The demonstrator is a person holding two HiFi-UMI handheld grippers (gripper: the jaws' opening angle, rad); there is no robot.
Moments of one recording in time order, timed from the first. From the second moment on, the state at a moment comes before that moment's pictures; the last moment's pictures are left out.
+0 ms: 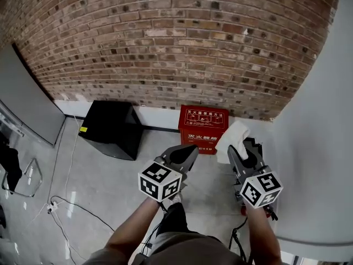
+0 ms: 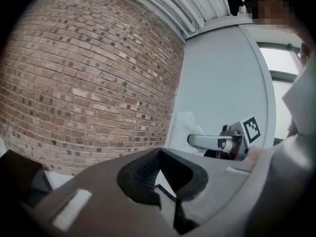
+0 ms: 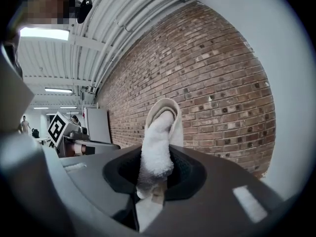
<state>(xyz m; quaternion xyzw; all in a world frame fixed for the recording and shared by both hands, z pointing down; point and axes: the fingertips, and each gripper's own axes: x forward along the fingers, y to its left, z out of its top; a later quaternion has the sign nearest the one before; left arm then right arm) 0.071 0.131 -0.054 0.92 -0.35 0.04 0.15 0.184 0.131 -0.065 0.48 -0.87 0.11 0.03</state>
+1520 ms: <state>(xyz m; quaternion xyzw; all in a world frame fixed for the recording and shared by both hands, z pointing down) 0.128 -0.144 0.163 0.86 -0.43 0.16 0.22 0.309 -0.208 0.247 0.43 -0.84 0.21 0.26</state>
